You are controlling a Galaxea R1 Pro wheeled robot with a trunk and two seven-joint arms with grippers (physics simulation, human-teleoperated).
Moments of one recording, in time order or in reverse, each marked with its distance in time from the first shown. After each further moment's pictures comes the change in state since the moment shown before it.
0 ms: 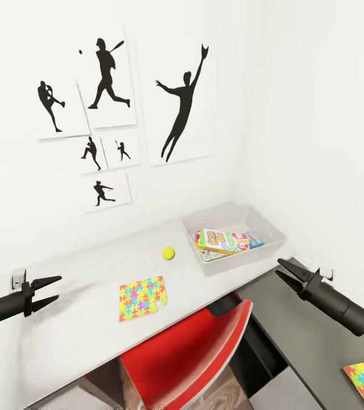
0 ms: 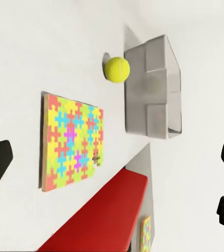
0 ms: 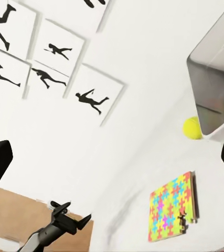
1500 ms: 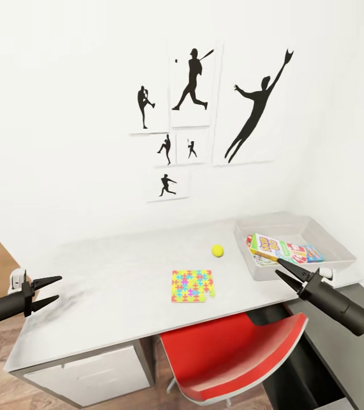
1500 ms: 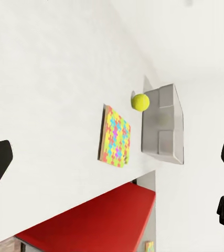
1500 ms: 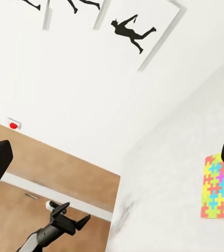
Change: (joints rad) left arm 0.000 0.000 0.000 0.000 0.000 0.000 0.000; right arm 0.000 0.001 0.001 -0.004 0.000 -0.003 -0.006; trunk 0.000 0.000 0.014
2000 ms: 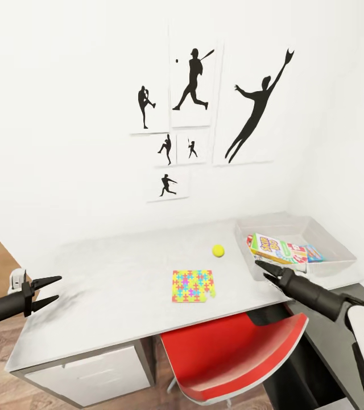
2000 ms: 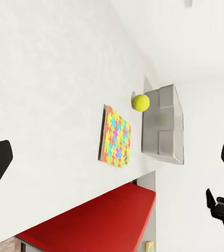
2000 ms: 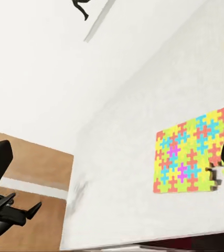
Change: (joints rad) left arm 0.000 0.000 0.001 0.000 0.000 0.000 0.000; right arm -0.058 -0.005 0.144 -0.008 -0.015 0.010 -0.322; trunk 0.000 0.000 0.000
